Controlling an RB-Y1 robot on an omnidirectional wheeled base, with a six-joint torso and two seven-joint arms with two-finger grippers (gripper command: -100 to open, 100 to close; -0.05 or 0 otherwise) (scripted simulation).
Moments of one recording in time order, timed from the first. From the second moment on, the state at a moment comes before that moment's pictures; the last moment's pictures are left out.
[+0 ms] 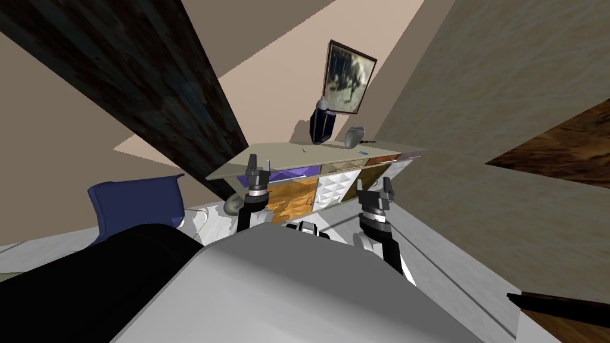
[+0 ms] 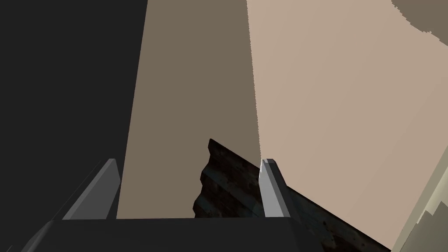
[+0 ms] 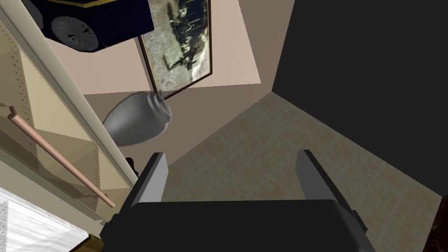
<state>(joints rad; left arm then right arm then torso) 0.50 0.01 -0.05 -2.38 0.08 -0.54 -0.12 0.46 -0.18 0.09 -2.23 -0.16 -0.51 -0.26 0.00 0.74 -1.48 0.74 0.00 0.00</state>
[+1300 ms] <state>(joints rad) 0.50 0.01 -0.05 -2.38 0.08 -0.54 -0.12 0.45 -0.22 0.15 -2.16 -0.32 -0.57 -0.61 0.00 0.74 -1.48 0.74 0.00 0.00</state>
